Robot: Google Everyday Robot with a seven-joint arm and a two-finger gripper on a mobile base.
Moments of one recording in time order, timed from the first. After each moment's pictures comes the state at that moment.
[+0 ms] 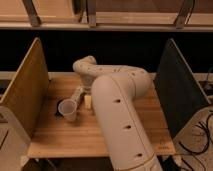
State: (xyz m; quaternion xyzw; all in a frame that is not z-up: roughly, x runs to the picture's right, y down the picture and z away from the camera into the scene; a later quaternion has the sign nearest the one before) arm -0.083 0.070 0.921 -0.41 0.11 0.10 0.90
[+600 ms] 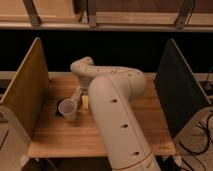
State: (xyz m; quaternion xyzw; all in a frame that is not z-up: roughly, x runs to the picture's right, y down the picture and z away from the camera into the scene) arm -0.093 0.081 0.934 -0.41 0.09 0.10 0.90
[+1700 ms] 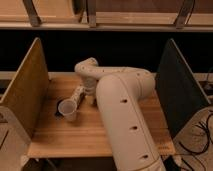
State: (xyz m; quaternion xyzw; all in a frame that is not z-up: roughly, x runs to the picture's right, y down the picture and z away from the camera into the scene) arm -0.082 0.072 0.931 -0.38 0.06 0.11 0.91
